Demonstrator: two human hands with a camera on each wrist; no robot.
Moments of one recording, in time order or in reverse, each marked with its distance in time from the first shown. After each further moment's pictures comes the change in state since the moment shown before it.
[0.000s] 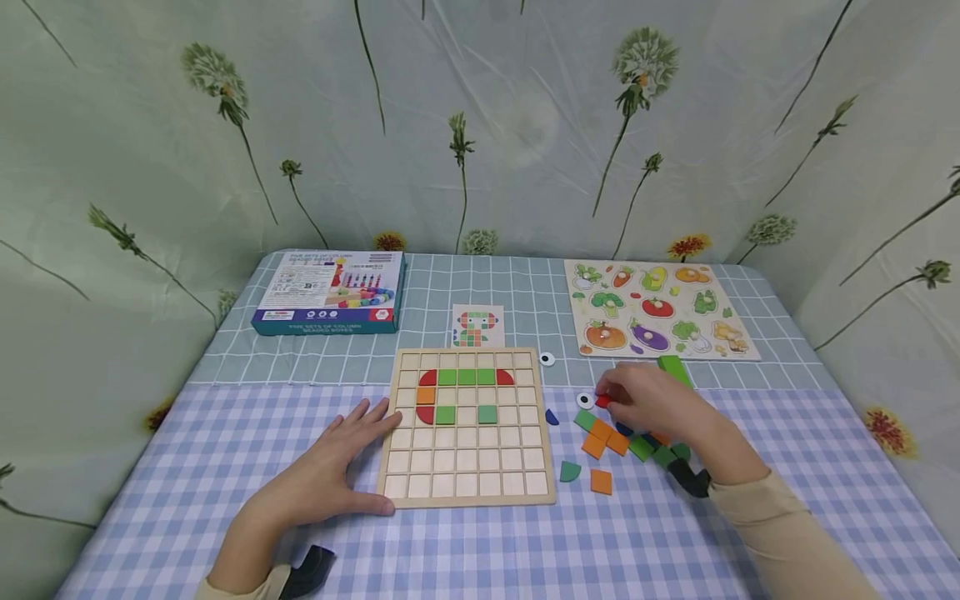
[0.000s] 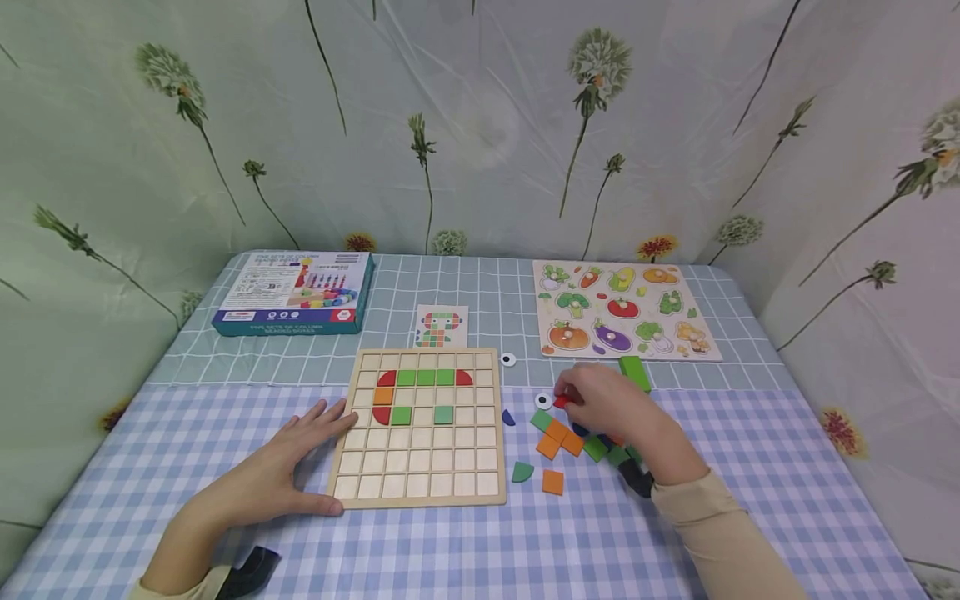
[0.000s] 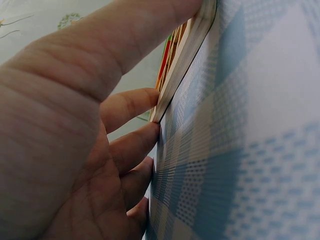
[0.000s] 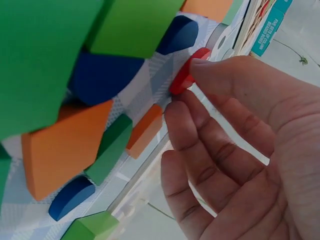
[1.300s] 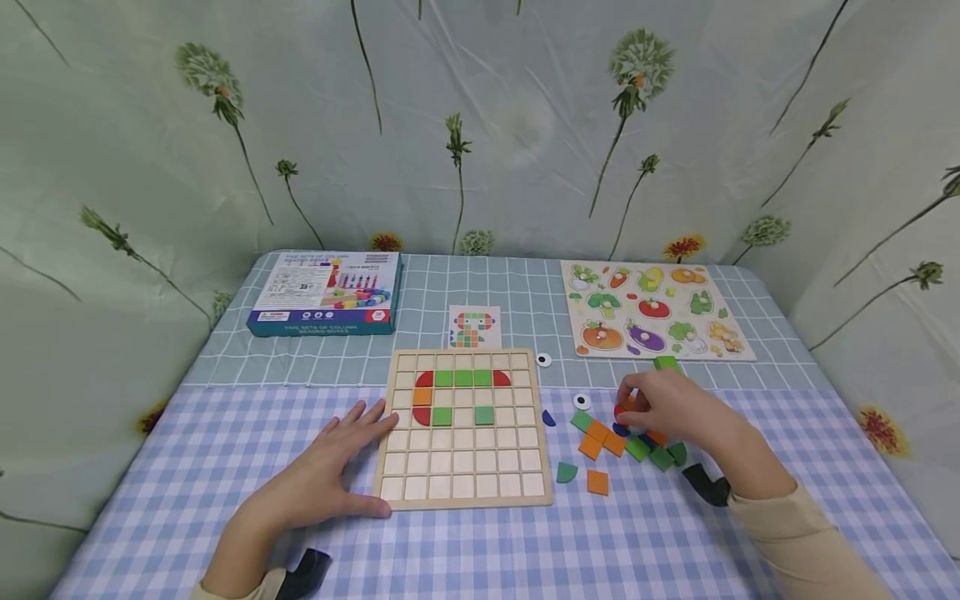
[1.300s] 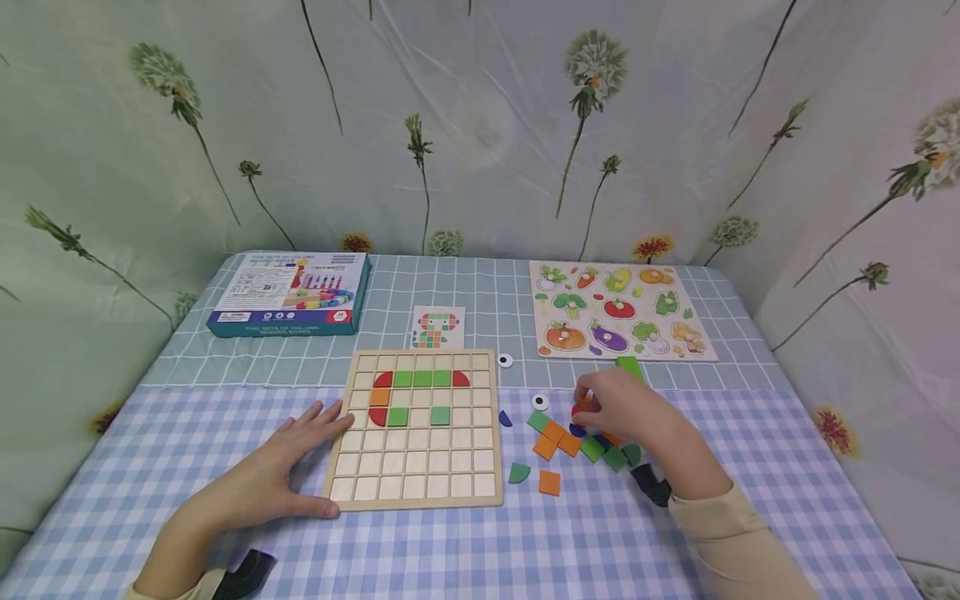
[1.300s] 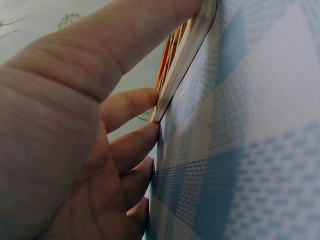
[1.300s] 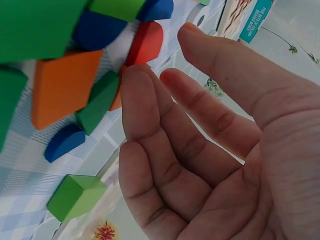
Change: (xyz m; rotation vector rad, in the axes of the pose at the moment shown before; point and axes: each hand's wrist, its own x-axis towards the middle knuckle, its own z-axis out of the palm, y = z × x) left_hand 0.000 -0.001 -0.001 -0.002 0.003 0.008; right_hand -0.024 0.004 -0.015 0.055 -0.073 0.100
